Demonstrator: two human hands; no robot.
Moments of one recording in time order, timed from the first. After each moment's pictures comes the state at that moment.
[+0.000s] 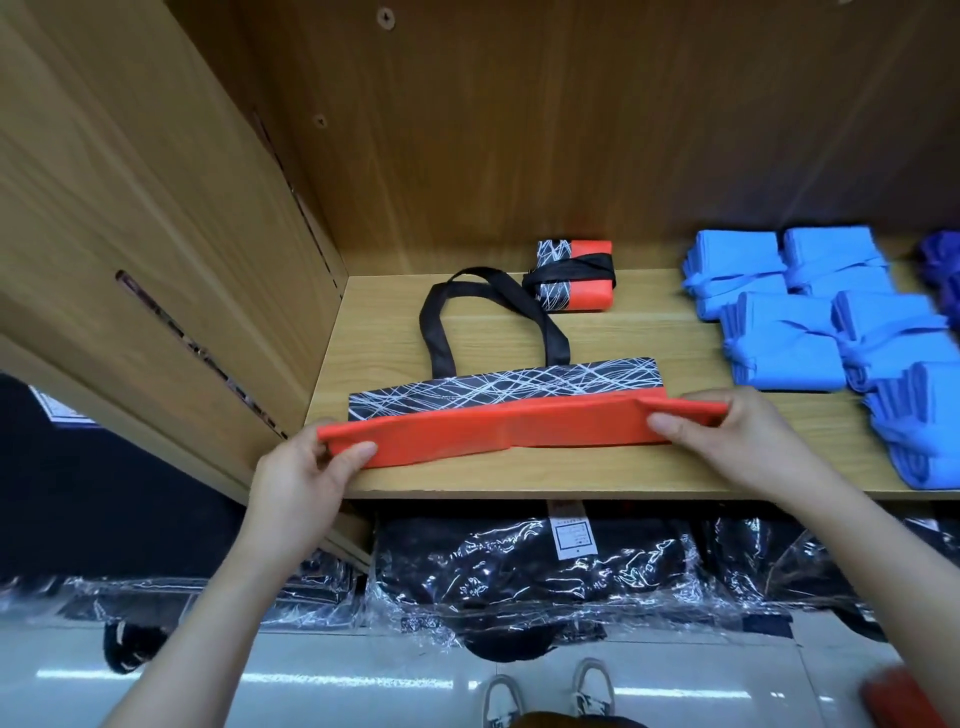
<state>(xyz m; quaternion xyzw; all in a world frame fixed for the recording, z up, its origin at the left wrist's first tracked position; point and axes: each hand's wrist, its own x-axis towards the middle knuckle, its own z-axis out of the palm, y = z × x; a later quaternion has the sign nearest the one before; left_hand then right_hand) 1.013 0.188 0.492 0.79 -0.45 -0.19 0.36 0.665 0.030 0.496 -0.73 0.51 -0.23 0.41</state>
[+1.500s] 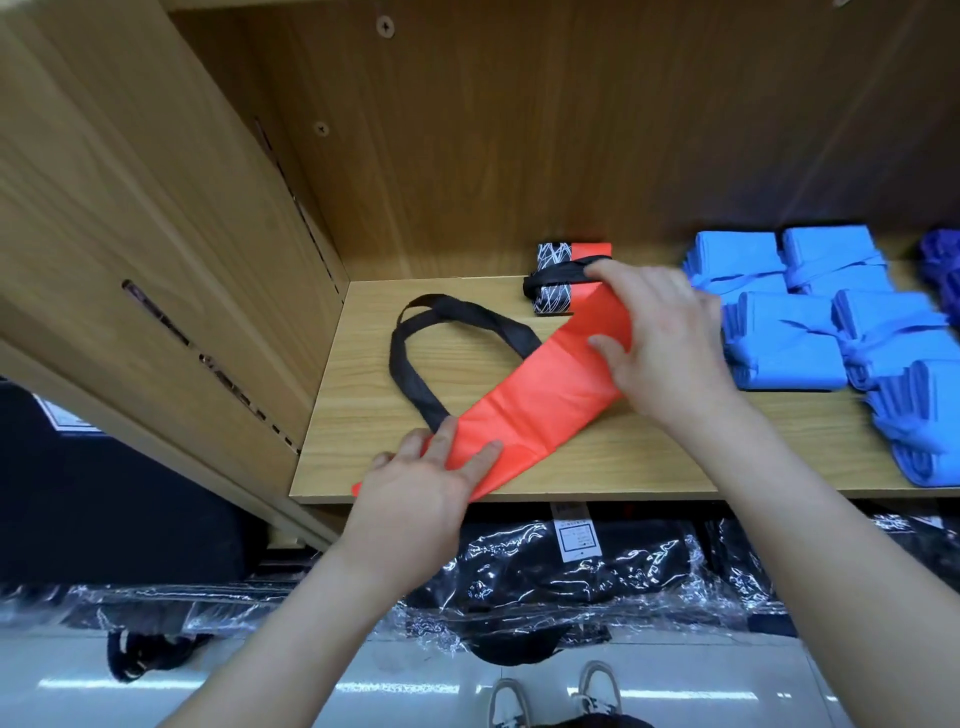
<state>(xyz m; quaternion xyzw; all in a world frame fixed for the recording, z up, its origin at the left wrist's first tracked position) 0.940 0.167 0.510 0.69 -0.71 -0.04 -0.13 0.749 0.018 0.544 -0.82 0.49 -0.28 0.03</state>
